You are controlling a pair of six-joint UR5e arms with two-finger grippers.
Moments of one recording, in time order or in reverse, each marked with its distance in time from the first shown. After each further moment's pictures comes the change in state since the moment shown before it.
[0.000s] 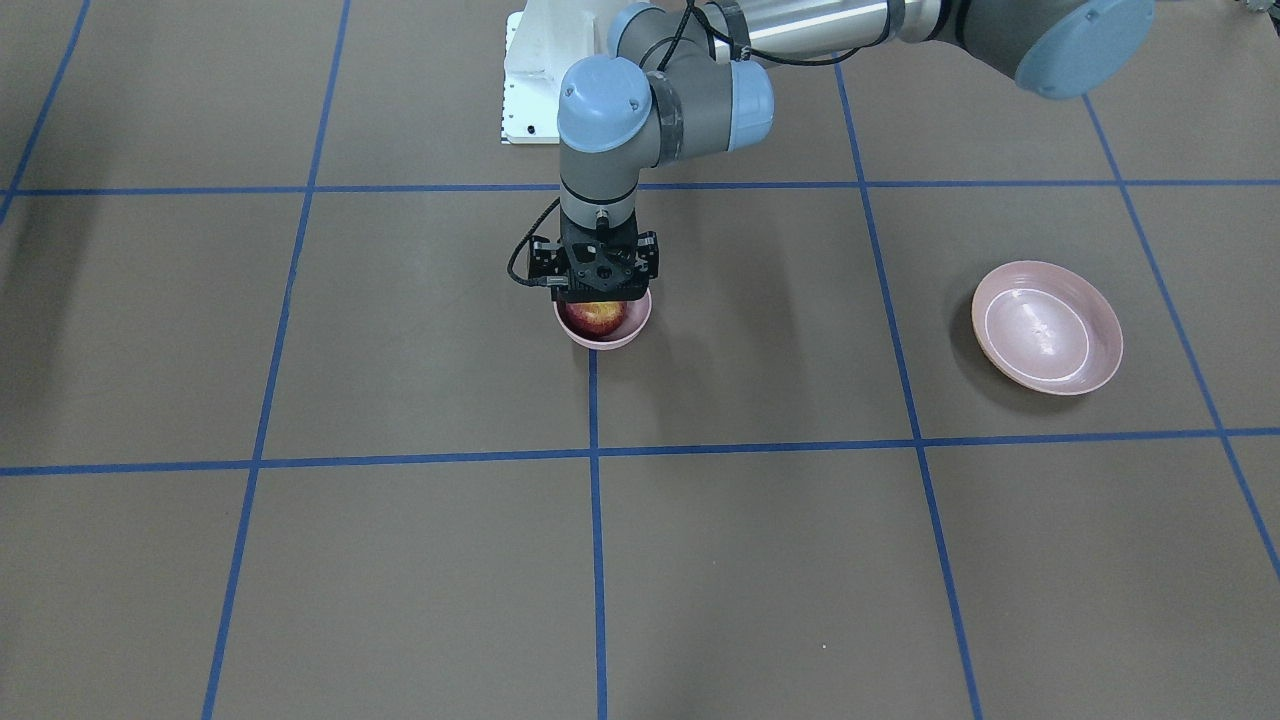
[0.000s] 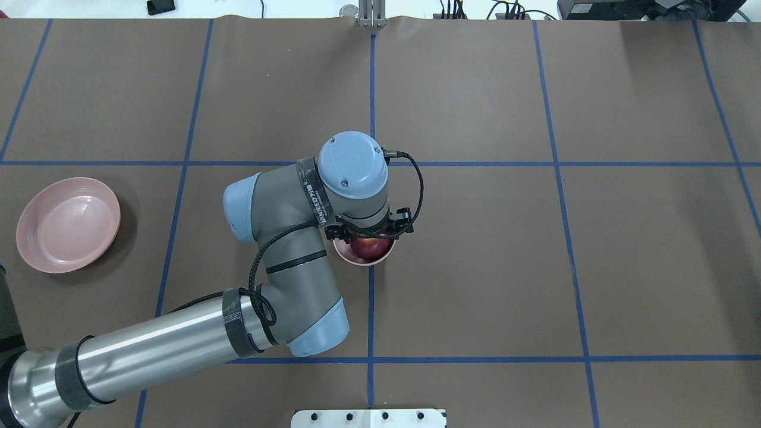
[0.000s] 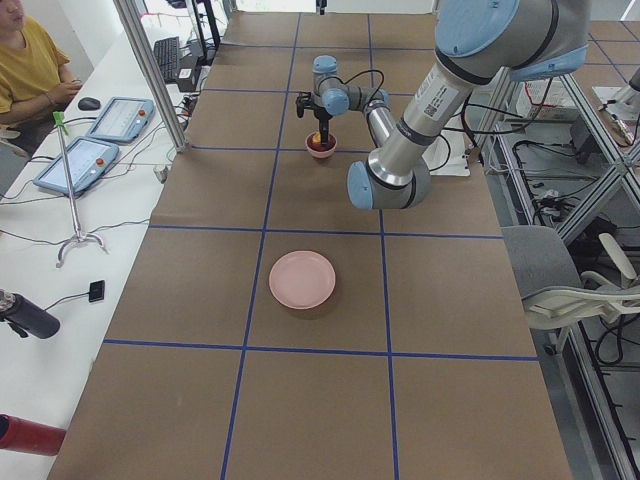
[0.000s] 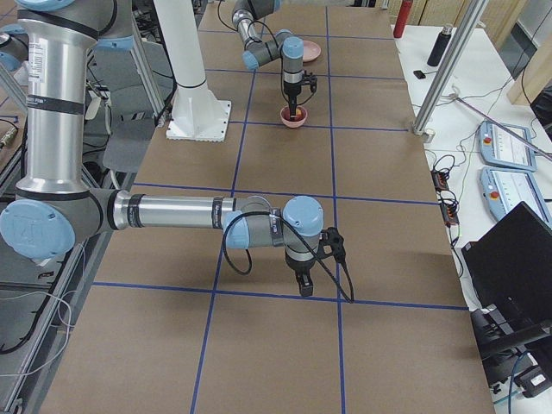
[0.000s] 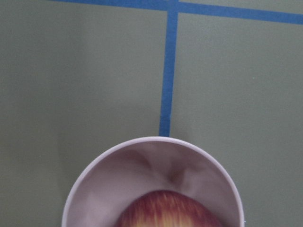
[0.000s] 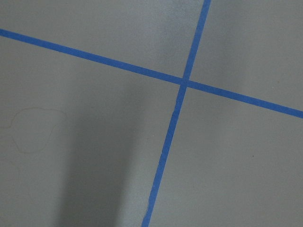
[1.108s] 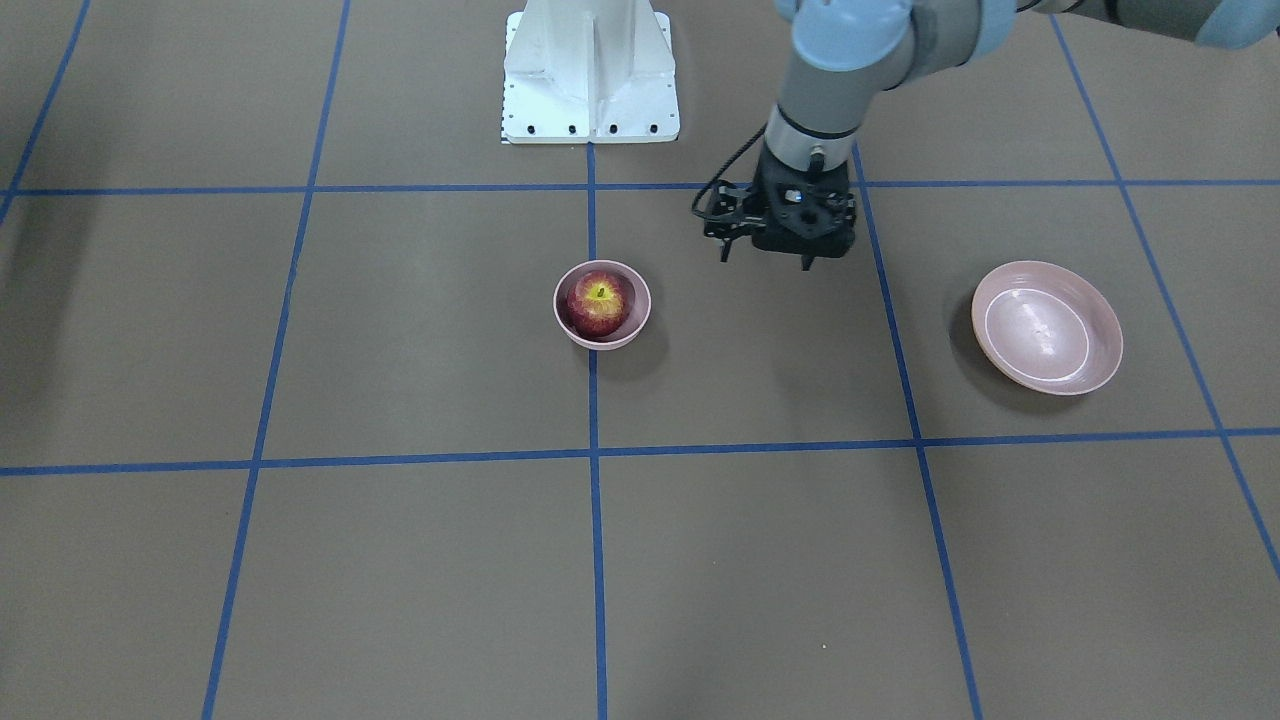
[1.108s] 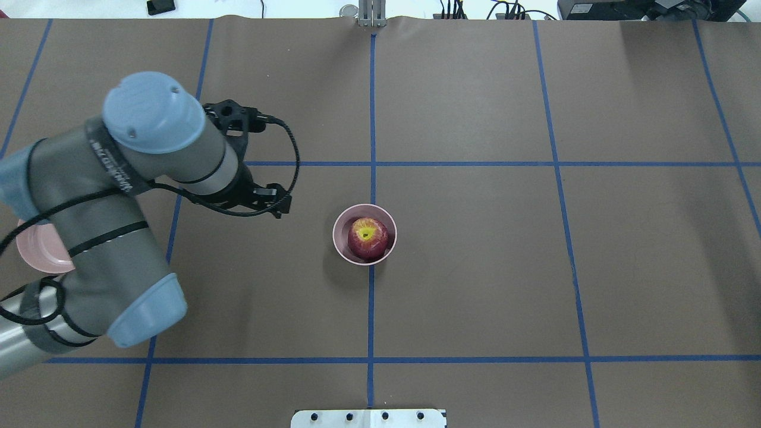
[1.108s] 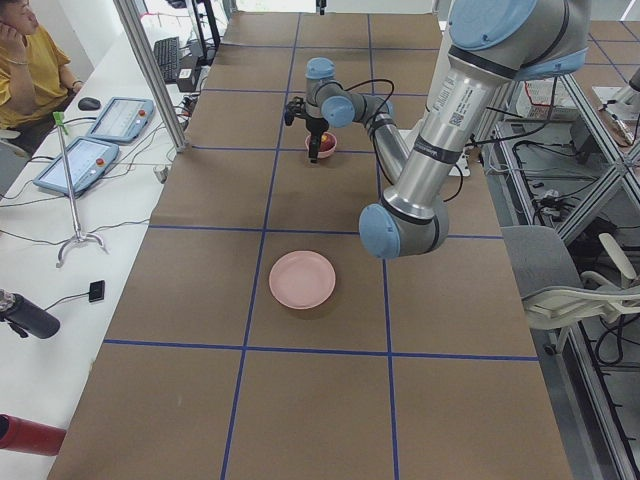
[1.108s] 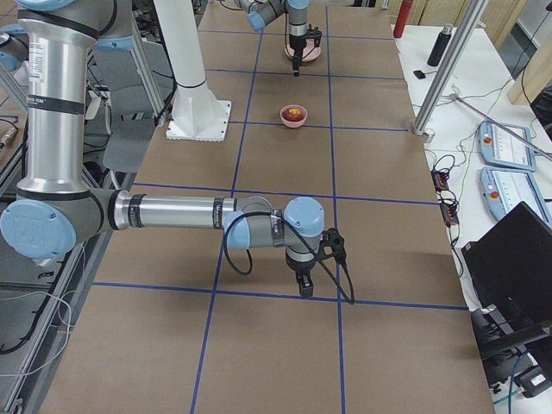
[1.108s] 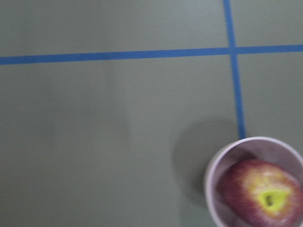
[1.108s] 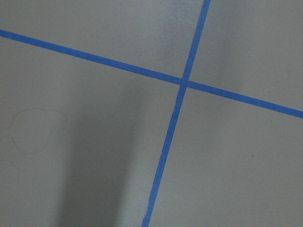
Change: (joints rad) left arm -0.223 0.427 -0.510 0.177 -0.110 0.410; right arm 0.000 0.005 -0.009 -0.006 -0.002 0.002
